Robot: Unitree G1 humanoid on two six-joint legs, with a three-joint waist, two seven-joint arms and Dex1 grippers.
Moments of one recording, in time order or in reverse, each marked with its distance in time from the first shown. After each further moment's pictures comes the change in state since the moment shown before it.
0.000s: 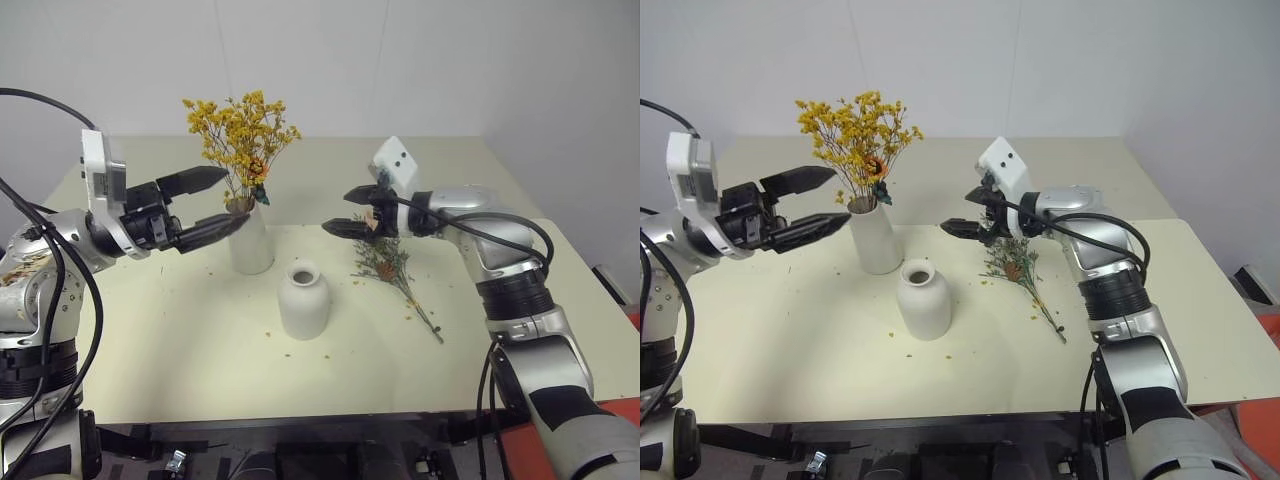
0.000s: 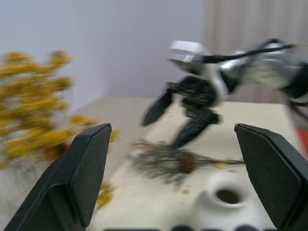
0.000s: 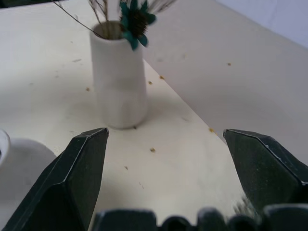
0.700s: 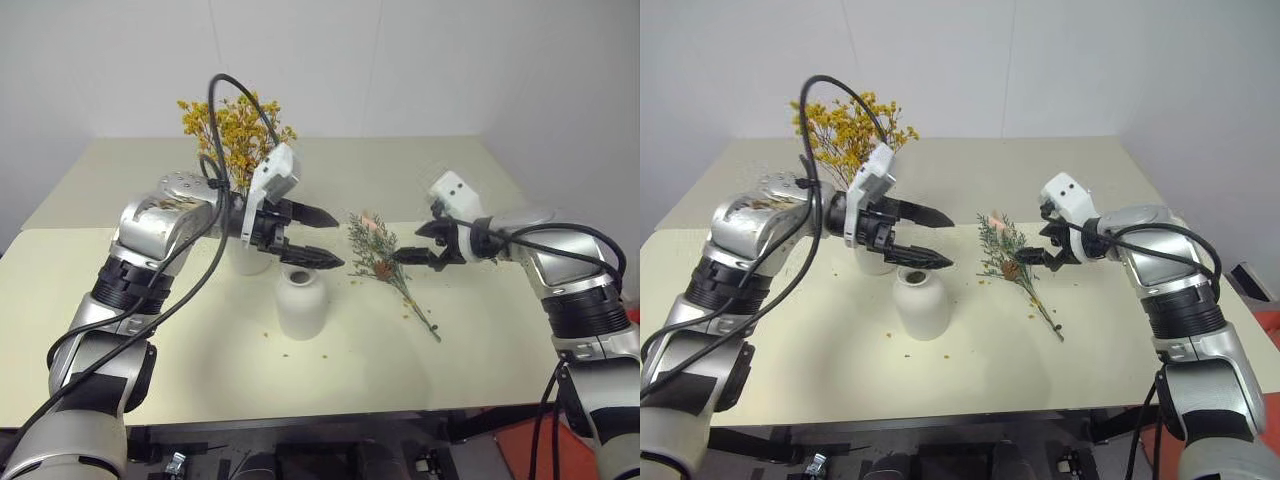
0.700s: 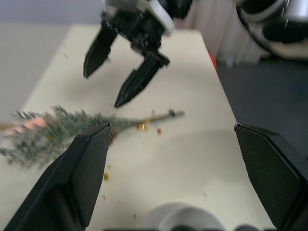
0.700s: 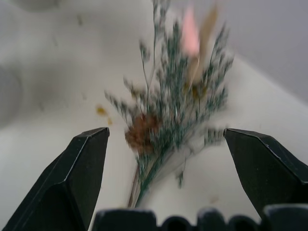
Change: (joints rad) left arm -0.453 -0.129 -0.564 0.274 0.273 0.155 -0.176; right arm 0.099 -0.283 0.130 -0.053 -0.049 0.275 0.032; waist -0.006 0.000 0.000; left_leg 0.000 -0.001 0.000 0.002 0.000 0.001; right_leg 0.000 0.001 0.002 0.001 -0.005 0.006
